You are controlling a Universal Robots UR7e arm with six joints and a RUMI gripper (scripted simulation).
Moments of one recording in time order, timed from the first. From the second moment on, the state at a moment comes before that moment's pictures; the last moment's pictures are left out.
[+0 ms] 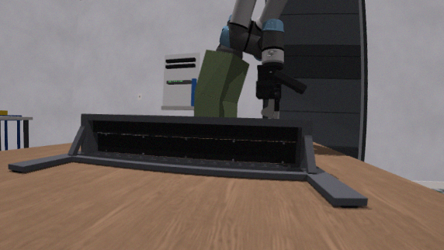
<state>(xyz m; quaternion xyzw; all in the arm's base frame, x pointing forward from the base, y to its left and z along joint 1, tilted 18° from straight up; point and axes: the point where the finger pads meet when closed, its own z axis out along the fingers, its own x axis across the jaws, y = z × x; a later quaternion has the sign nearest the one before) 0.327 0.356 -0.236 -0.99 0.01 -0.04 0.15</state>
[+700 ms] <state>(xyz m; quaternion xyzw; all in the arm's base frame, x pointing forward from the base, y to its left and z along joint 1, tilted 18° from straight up) 0.330 0.367 -0.269 -0.99 0.01 -0.04 0.15</state>
